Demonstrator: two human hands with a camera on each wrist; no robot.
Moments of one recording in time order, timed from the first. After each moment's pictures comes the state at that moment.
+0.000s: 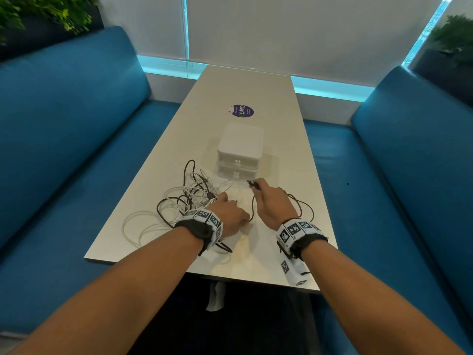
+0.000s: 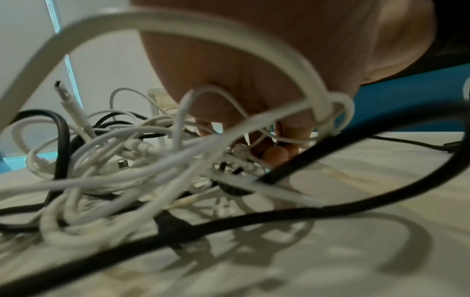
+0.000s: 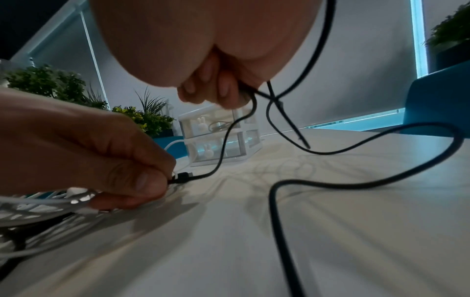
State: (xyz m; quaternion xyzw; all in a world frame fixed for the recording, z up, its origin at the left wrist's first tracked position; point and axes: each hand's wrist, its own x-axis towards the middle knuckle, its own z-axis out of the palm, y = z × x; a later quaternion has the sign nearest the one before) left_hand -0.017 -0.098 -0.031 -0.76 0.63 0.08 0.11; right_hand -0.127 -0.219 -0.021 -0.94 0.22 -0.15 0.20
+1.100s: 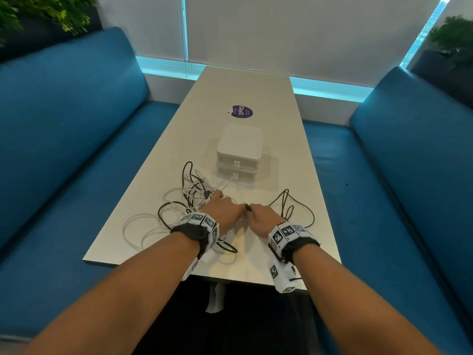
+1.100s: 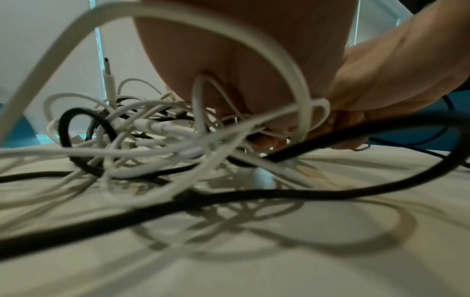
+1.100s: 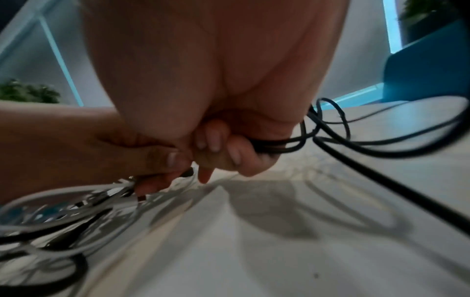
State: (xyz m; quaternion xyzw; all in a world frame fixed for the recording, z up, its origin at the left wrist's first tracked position) left_hand -0.015 -0.094 -0.029 -0.79 0.61 0.03 0.10; right_hand -0.117 -0.213 -0.048 -0.93 0.25 0.09 0.24
